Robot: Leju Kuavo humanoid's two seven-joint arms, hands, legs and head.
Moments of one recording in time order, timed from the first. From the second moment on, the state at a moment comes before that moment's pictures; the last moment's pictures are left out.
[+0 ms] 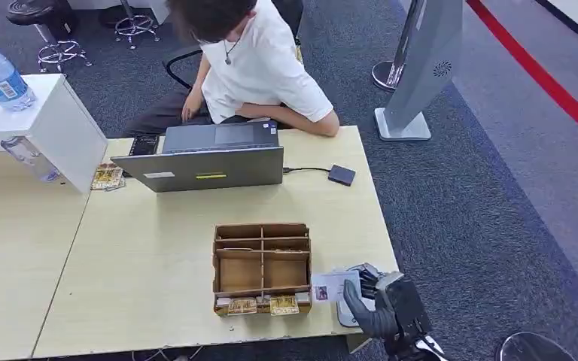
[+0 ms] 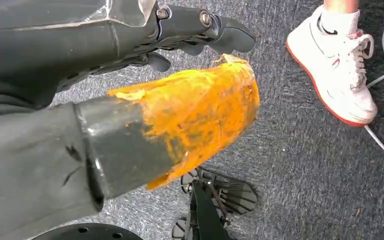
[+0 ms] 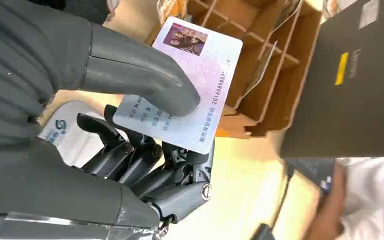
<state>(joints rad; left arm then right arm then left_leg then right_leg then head) -0.01 -0.10 0.04 -0.22 0.13 0.37 -0.29 0.23 -0.19 0.41 -1.73 -0.05 -0.45 -0.10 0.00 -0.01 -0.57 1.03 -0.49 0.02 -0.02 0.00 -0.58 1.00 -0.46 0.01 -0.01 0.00</state>
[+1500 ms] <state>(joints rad) 0.00 -0.10 0.05 -0.22 0.14 0.36 -0.29 0.18 -0.19 0.25 -1.55 0.32 -0.37 0.09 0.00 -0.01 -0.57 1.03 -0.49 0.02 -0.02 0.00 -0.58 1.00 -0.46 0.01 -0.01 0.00</state>
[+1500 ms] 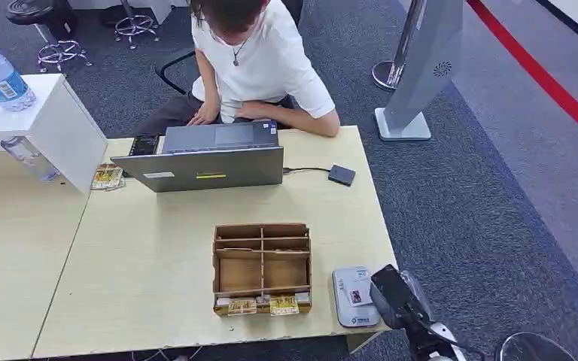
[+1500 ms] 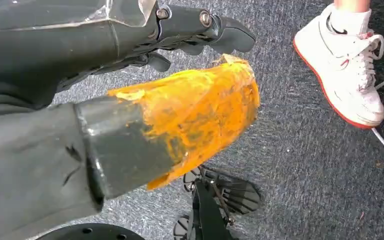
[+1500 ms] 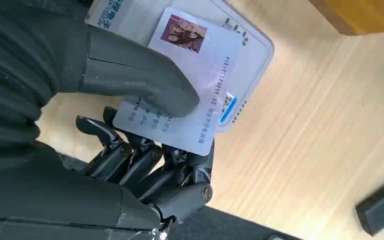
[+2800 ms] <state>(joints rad) 0.00 -0.10 0.09 -0.22 0.13 0.34 -0.29 0.15 -0.12 0.22 -1.54 0.52 -0.28 0.11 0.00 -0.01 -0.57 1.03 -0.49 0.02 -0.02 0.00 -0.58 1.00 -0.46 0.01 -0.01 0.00</state>
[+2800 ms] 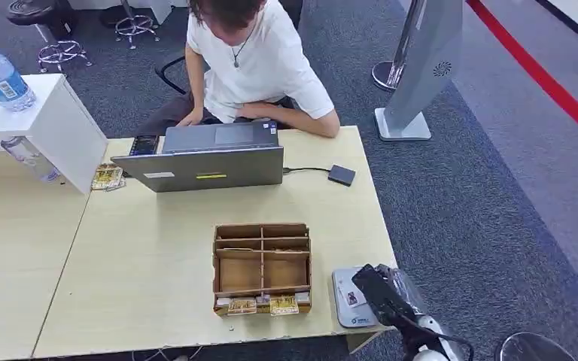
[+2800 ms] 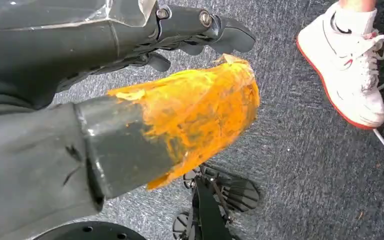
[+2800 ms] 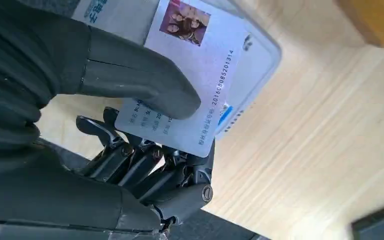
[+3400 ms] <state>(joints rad) 0.00 -0.11 0.13 -0.22 0.12 0.35 -0.31 0.19 -0.10 0.22 -1.82 0.60 -0.39 -0.02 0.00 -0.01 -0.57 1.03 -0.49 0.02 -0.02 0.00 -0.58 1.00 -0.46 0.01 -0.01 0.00</state>
